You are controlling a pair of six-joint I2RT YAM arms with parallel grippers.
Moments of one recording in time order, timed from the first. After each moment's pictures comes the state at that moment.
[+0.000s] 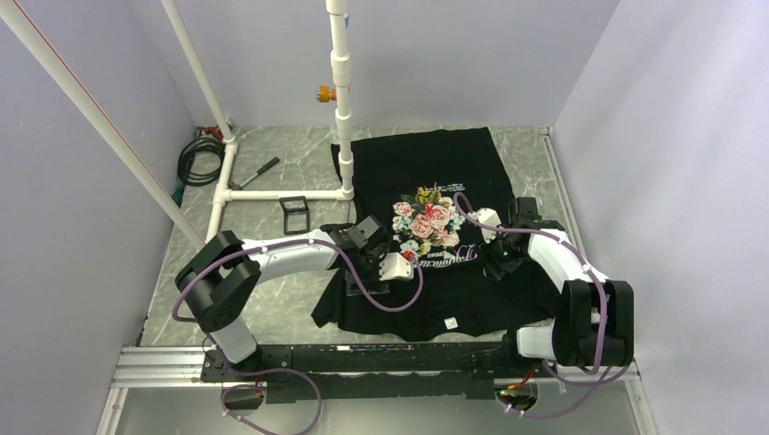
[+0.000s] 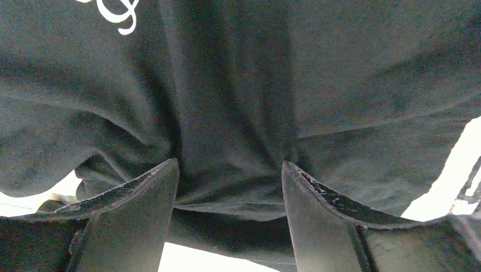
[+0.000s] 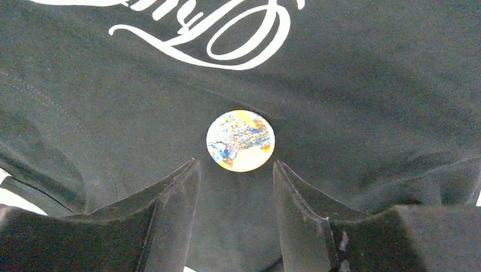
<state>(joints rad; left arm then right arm) -0.90 1.67 1.01 -0.53 0.16 0.65 -0.02 1.31 0.72 -0.70 -0.23 -0.66</state>
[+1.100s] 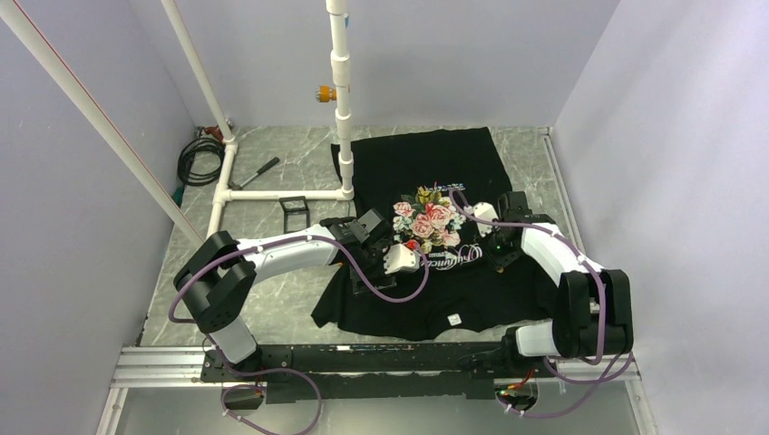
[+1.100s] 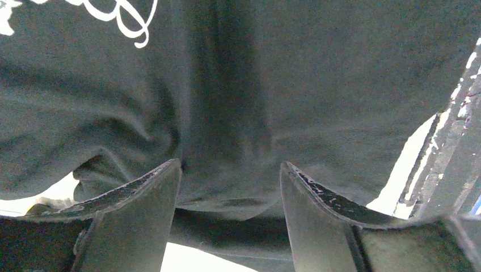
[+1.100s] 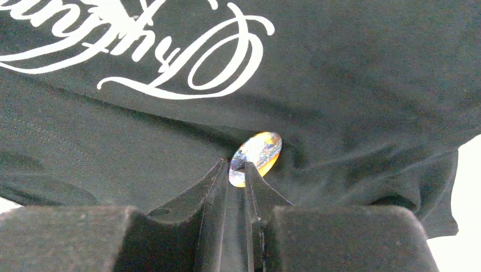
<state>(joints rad) -0.90 1.66 1.08 -0.59 0.25 0.53 0.06 1.36 0.75 -0.66 -0.11 -0.53</state>
